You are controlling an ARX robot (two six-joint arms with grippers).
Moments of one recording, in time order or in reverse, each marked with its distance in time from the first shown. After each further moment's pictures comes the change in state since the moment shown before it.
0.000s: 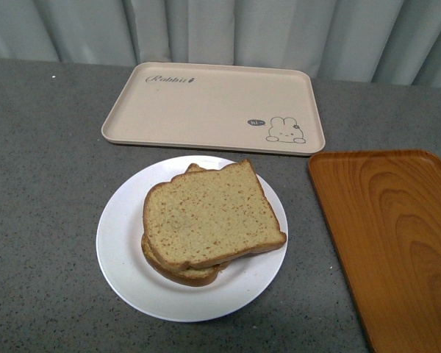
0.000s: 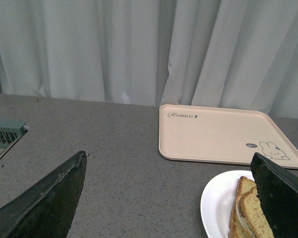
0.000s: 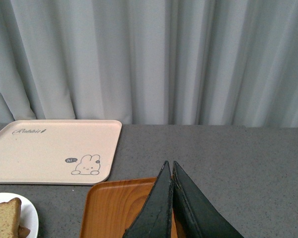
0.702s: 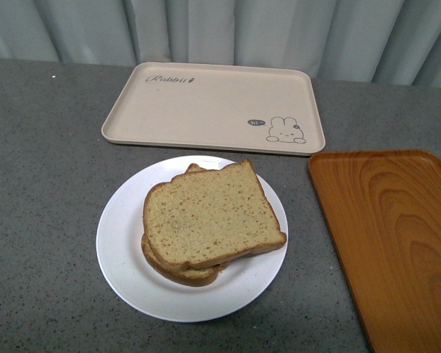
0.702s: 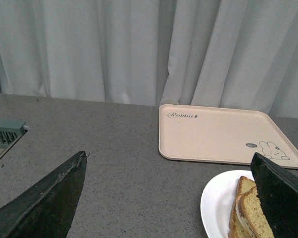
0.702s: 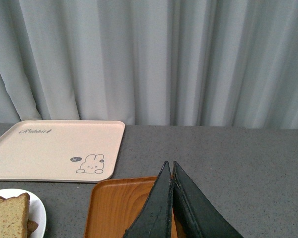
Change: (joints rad) left arm 0.000 0.000 0.000 0.000 0.000 0.000; right arm 0.000 -0.274 0.000 -0.266 -0.002 0.000
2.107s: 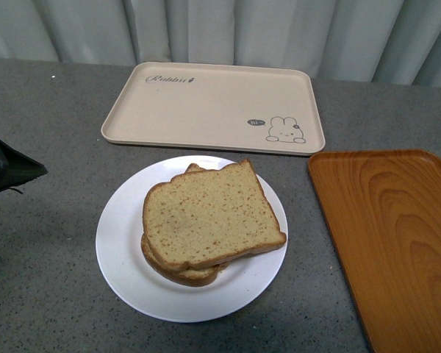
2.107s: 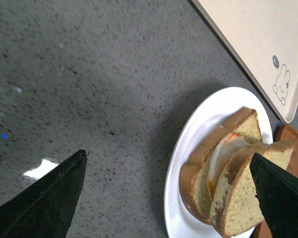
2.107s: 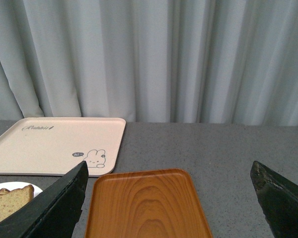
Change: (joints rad) left arm 0.043 1.643 0.433 0.410 0.312 -0.619; right arm 0.000 -0.214 0.001 -0.219 -0.001 -0.002
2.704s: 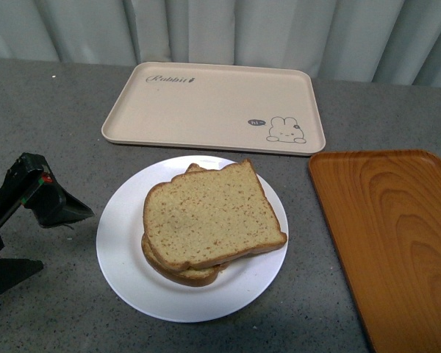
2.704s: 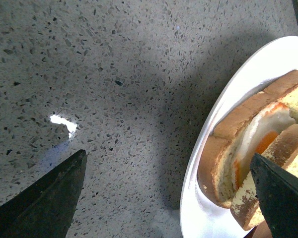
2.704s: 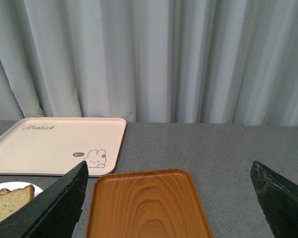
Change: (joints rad) left arm -0.078 0.208 0.068 -0.038 0.049 -0.084; right arm 0.000 0.000 0.000 0.000 0.000 0.000
